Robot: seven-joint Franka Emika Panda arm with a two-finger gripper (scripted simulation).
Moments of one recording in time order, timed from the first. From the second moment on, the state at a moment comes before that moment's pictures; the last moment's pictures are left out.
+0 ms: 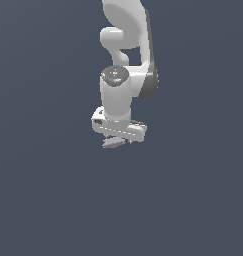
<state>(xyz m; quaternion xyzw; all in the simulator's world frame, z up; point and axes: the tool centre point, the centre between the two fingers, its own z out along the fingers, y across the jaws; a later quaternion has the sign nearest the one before) 0.001 -0.009 0.152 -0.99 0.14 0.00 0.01</state>
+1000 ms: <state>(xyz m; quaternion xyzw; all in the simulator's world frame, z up) -0.027 -0.019 0.108 -0.91 0.42 0.00 0.01</state>
